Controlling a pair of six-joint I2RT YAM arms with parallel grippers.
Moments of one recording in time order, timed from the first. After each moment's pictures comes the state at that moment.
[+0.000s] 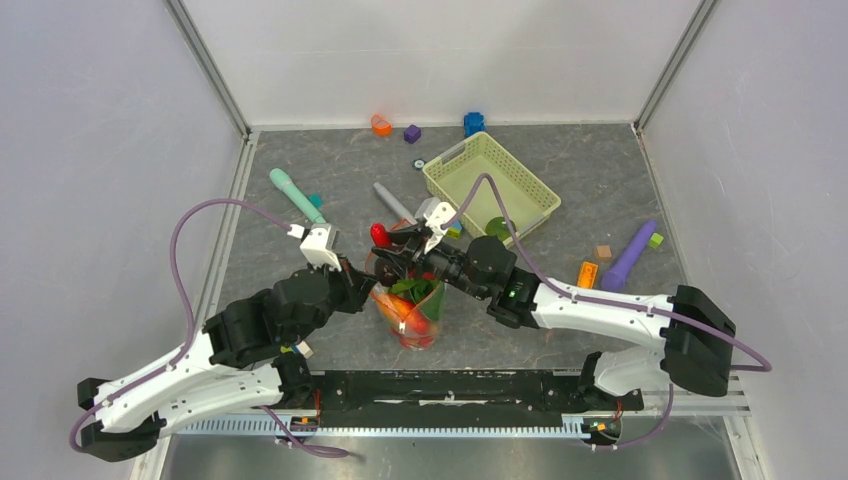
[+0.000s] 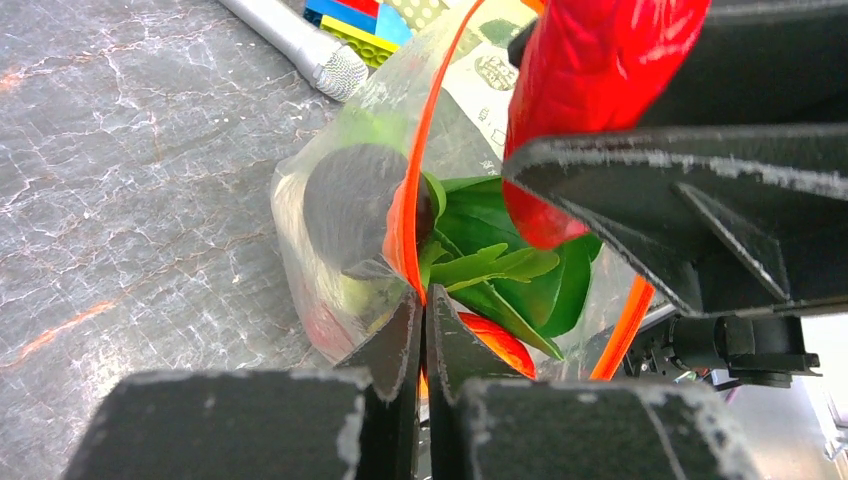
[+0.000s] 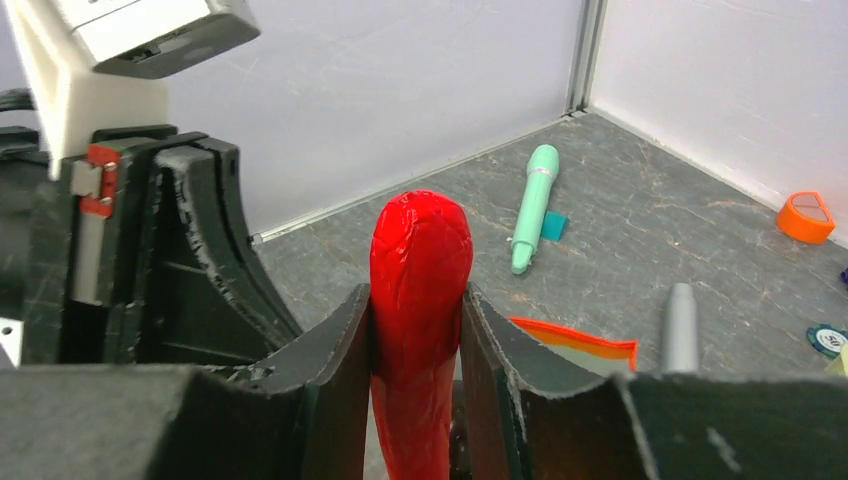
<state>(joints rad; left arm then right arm) -1.10 0.60 0.81 -0.67 -0.51 -0.74 1.12 1.36 0.88 0.60 0.05 0.07</state>
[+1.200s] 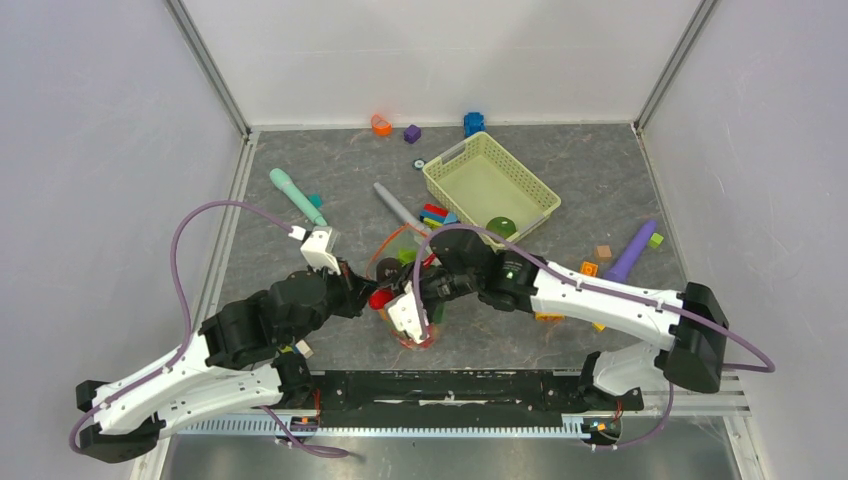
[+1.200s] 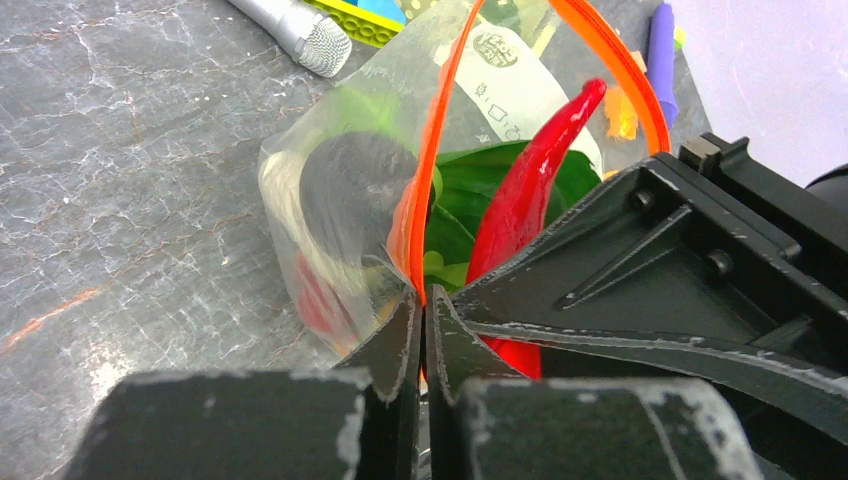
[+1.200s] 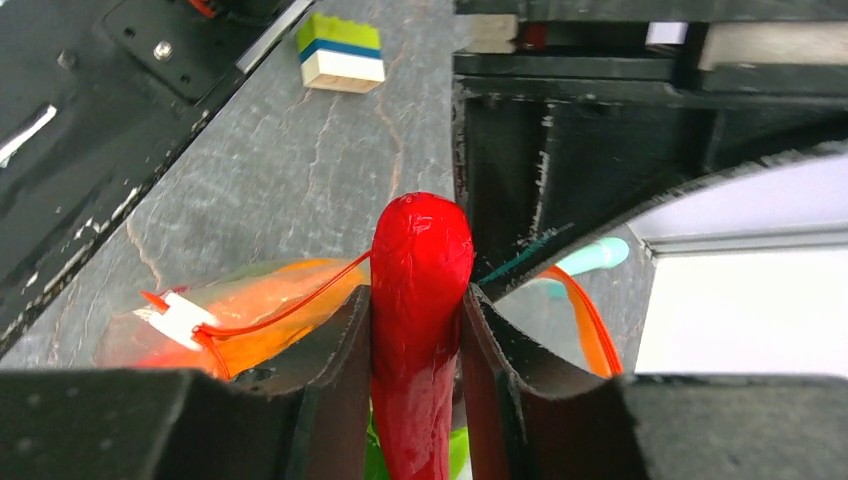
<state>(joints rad) -1.10 0.58 0.81 -0.70 -0.46 -0.74 1.12 1.37 1.08 -0.15 -0.53 -1.03</state>
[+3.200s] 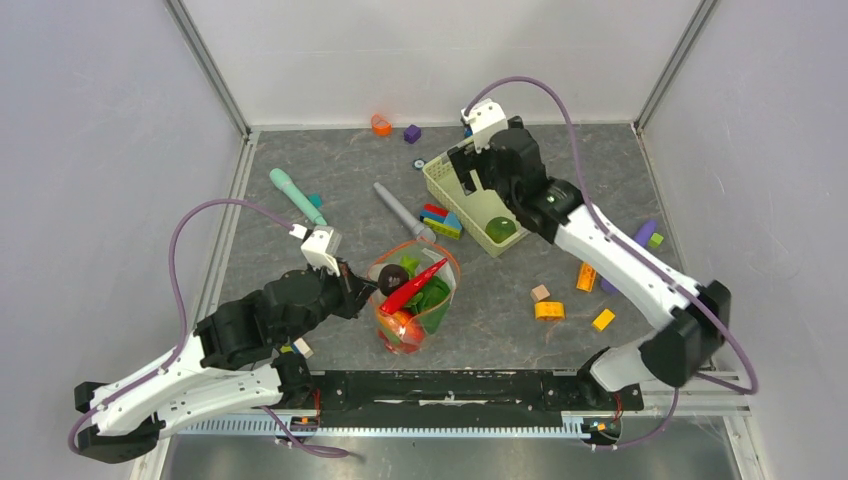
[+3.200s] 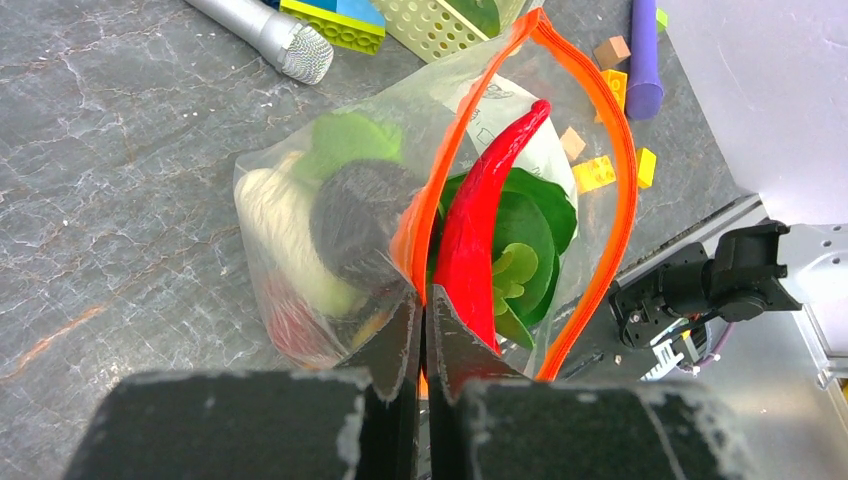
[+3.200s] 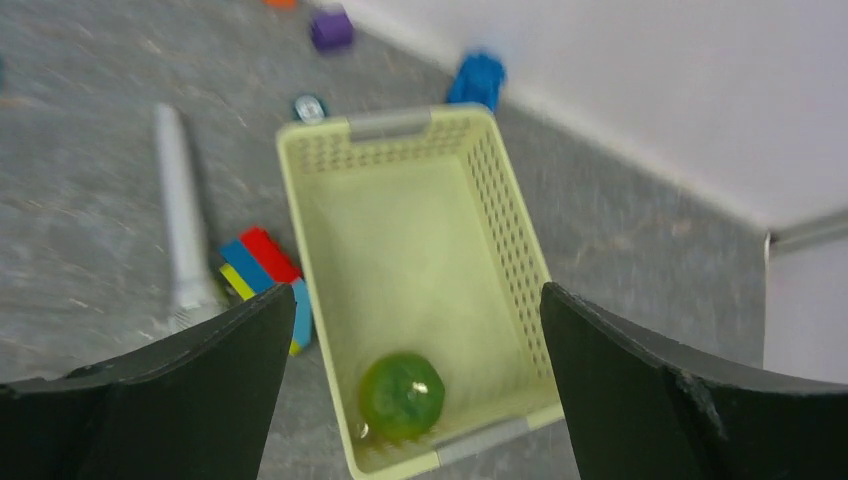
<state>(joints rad) -1.10 0.57 0.84 -0.70 -0.42 -0.68 0.70 1.41 1.36 -0.24 0.38 -0.16</state>
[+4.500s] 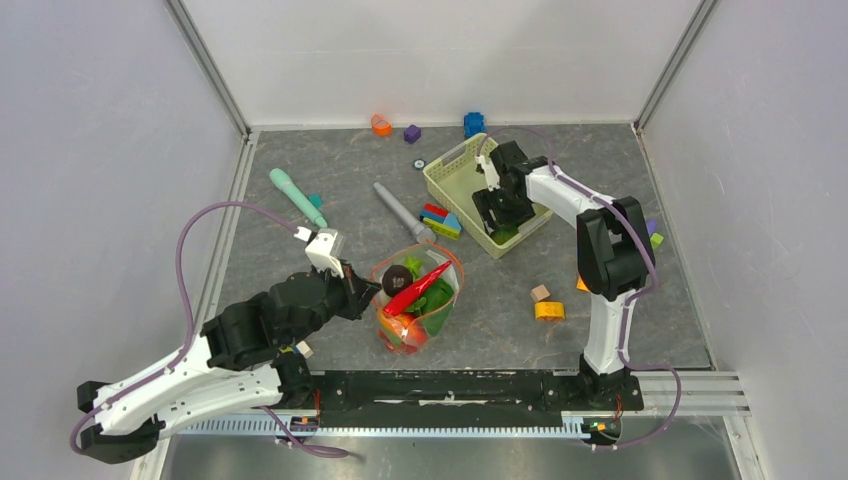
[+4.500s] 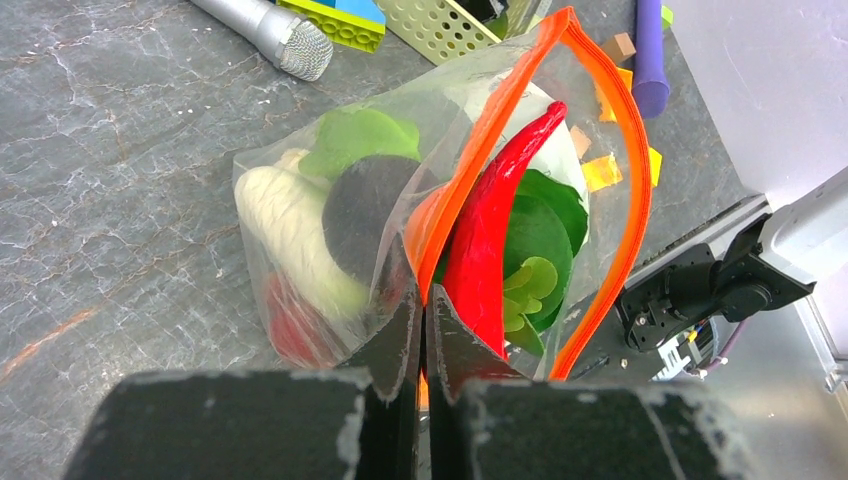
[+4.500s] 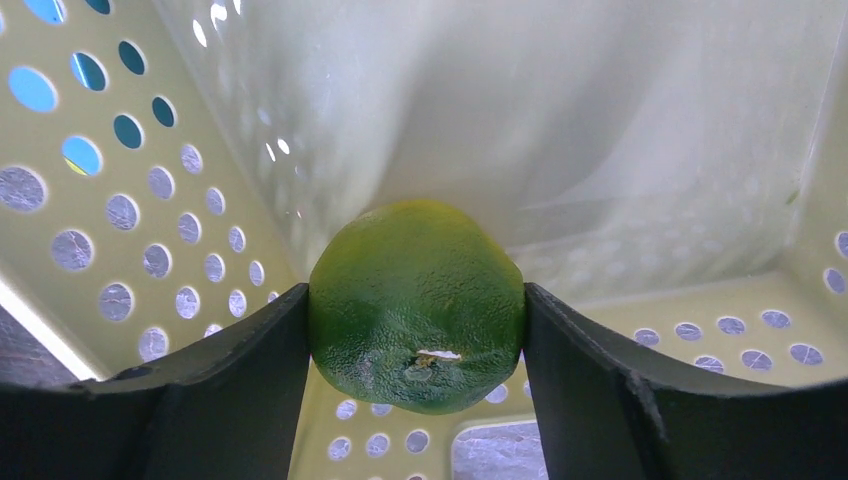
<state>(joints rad) -1.10 0.57 0.79 -0.66 -0.42 -0.68 0.37 2.00 1.52 -0.76 -0.05 -0.03</state>
